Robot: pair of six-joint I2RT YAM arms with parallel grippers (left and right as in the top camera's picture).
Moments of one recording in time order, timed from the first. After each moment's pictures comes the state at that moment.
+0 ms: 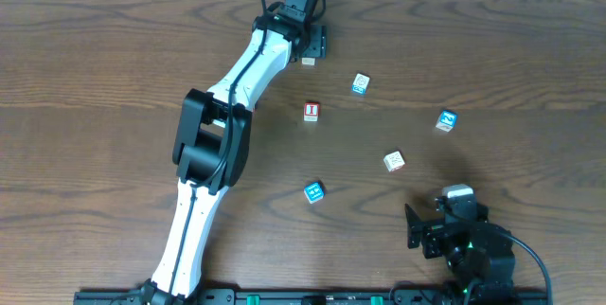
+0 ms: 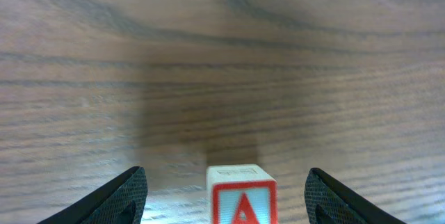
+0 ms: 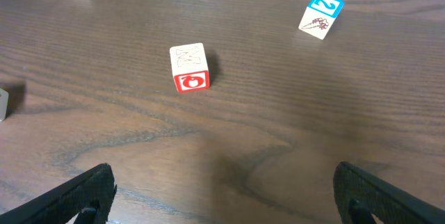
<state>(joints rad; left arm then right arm) -0.42 2.49 2.13 -0.66 0.00 -0.33 0.10 0.01 0.18 -0.79 -0.07 -0.04</state>
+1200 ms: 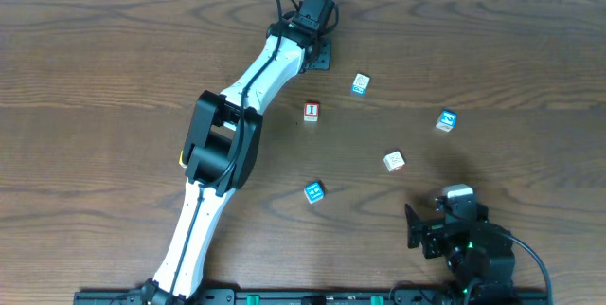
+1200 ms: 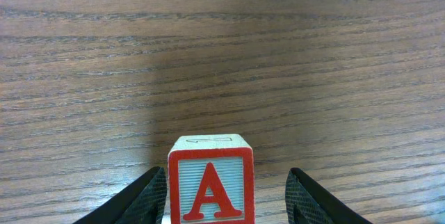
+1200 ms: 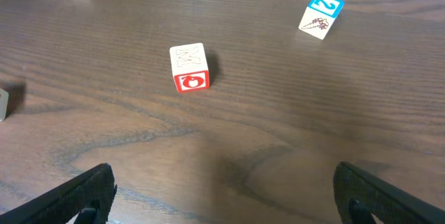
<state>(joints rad) -0.46 2.51 2.13 -0.71 -0.04 -0.33 0.10 0.01 0.18 -0.79 -0.07 -0.04</state>
